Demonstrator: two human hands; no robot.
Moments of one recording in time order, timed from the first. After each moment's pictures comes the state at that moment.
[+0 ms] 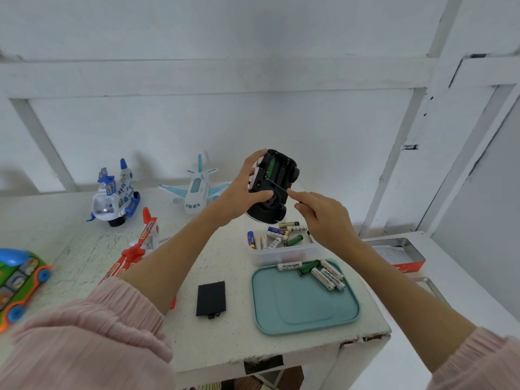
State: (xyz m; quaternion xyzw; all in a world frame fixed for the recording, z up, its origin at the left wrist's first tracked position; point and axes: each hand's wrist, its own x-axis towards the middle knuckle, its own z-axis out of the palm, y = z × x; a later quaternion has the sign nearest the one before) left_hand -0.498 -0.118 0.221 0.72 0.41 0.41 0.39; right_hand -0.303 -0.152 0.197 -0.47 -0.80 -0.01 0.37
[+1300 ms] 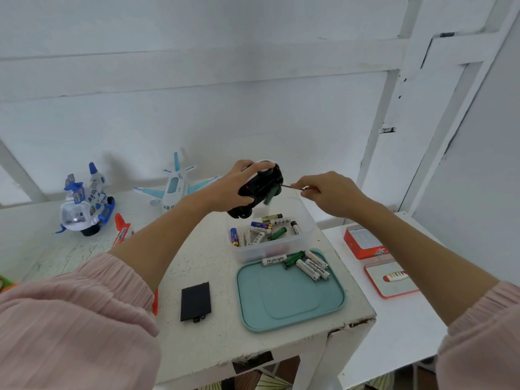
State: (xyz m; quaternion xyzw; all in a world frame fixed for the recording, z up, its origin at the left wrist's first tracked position) left_hand -0.491 -0.081 0.220 0.86 0.44 0.15 0.18; right_hand -0.255 -0.134 0.236 -0.59 -0.79 0.08 0.16
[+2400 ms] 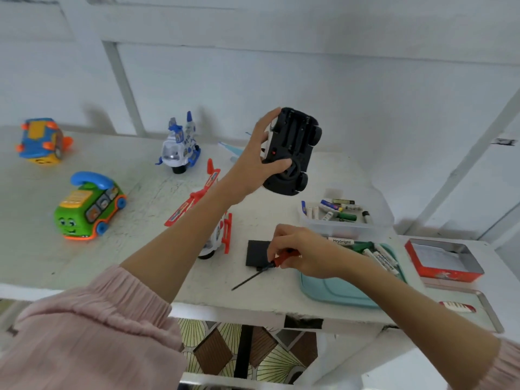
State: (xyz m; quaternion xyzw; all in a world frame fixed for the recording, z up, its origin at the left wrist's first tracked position) left_hand -0.566 -0.174 0.220 0.66 0.44 0.51 0.33; right_hand -0.390 -0.208 0.169 -0.26 -0.93 0.27 0.02
